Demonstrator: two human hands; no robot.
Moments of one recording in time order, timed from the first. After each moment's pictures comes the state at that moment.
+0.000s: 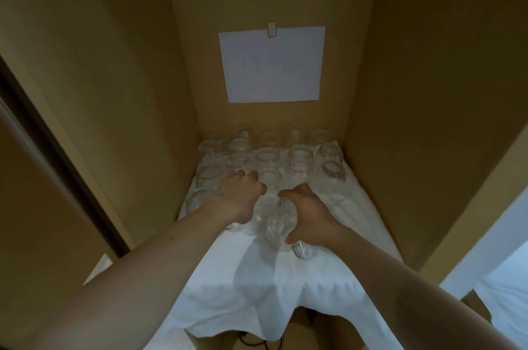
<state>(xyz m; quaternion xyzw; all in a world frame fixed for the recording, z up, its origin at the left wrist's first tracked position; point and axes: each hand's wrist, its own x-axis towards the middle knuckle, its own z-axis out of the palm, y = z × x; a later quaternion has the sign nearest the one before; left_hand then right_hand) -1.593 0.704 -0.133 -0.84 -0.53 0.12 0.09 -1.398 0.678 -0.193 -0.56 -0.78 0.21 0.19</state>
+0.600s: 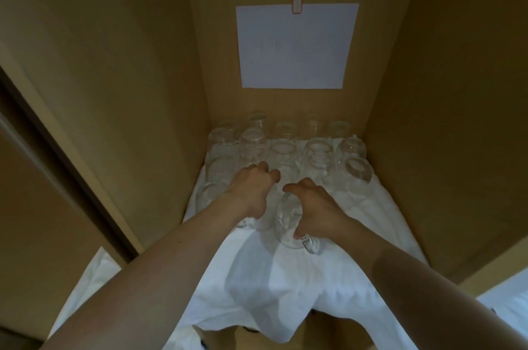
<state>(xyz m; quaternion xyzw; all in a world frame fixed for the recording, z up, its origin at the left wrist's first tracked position) -1.612 0.742 -0.158 -0.85 -0.53 0.05 -0.01 -1.428 0.712 -0.192 -0.58 -0.79 0.18 0.09</state>
